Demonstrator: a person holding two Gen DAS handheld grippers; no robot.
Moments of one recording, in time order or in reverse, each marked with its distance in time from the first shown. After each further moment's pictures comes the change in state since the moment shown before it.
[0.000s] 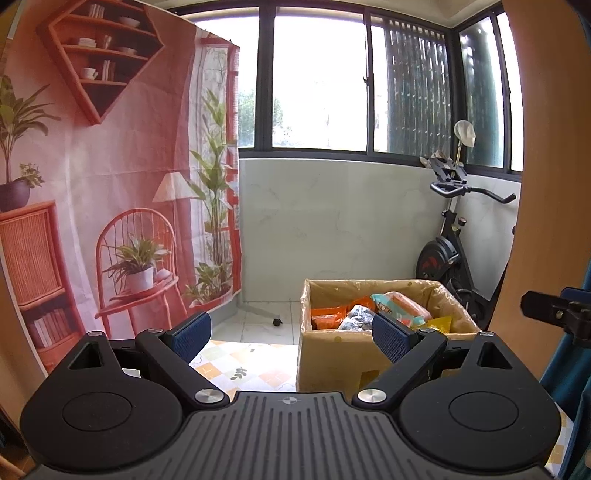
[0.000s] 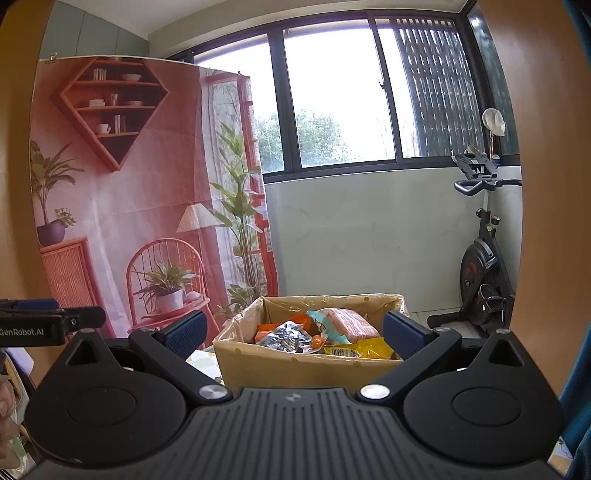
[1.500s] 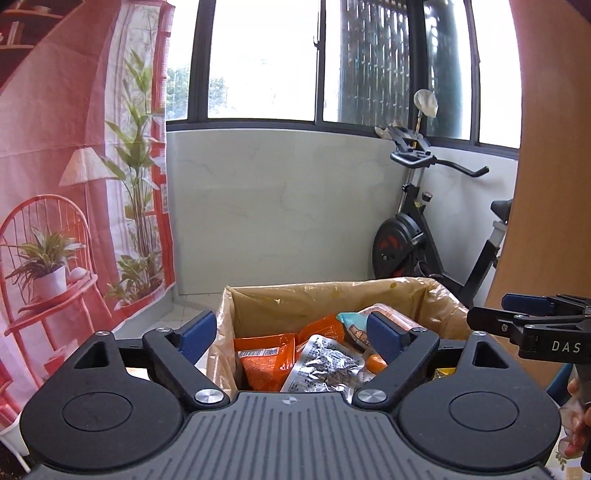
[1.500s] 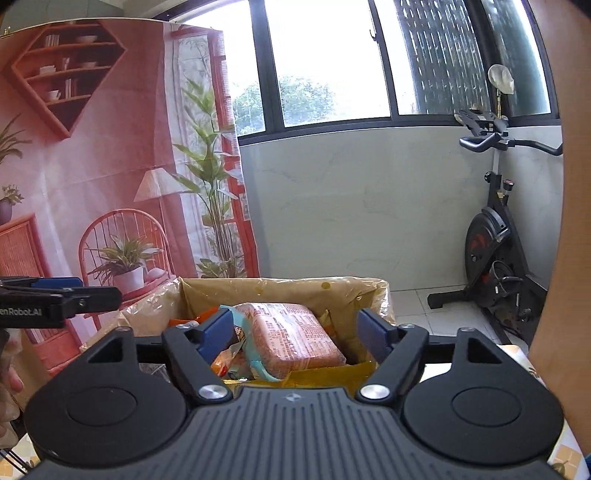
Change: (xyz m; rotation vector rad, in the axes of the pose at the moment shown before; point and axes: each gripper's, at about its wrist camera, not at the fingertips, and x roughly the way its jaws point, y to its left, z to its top) left arm 0.213 -0.050 -0.003 0.038 0.051 -0.189; right arm 0.206 -0.114 -0.022 0.010 0.110 0.006
